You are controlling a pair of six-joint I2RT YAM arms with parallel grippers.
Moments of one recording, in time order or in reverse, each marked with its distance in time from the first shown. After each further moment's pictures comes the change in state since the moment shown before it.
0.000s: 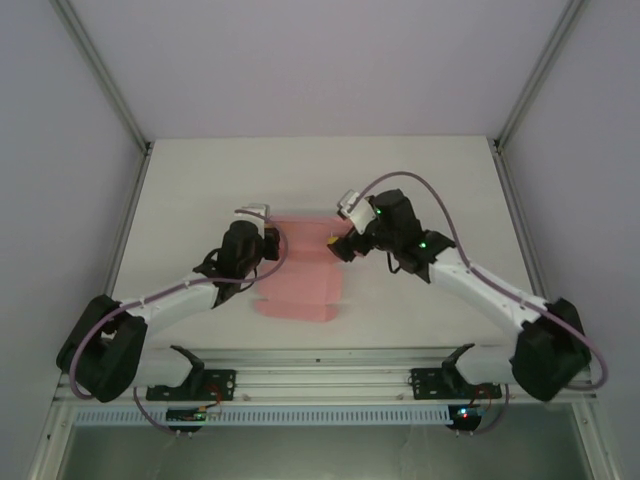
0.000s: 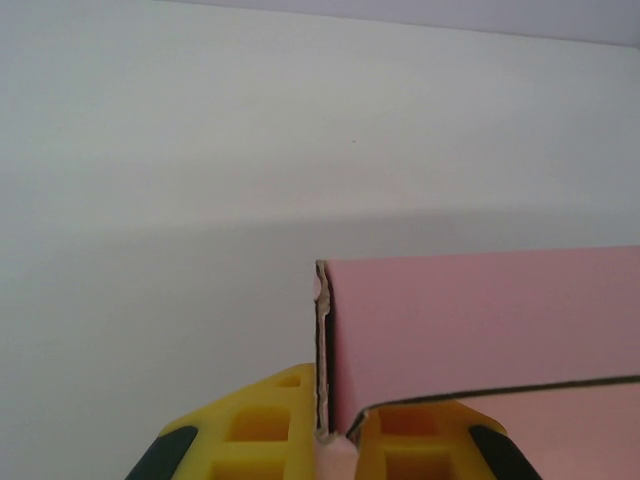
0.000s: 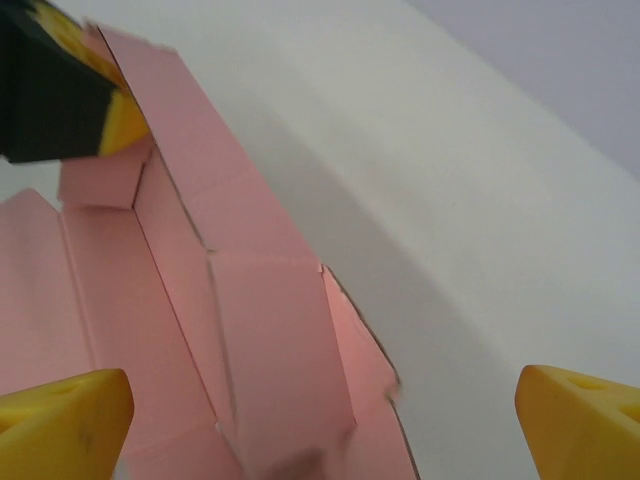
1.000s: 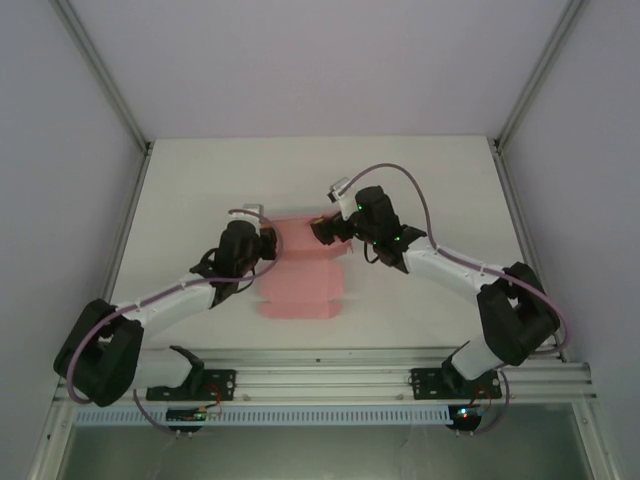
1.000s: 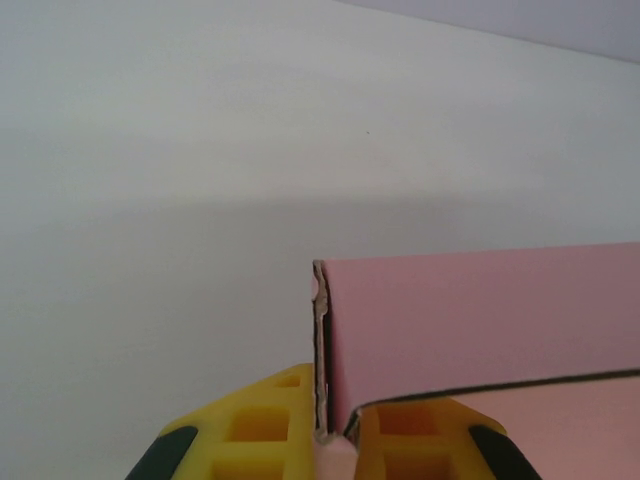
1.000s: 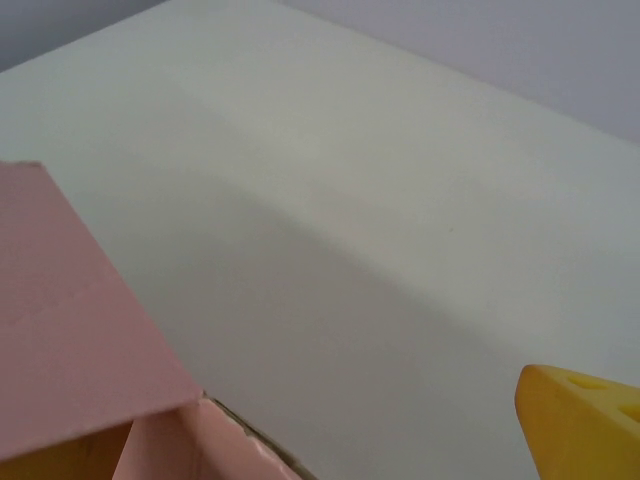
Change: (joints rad) left arm 0.014 -0.028 0.000 -0.049 0.010 -0.096; right arm 0.039 0.272 0.042 0.312 0.119 0.253
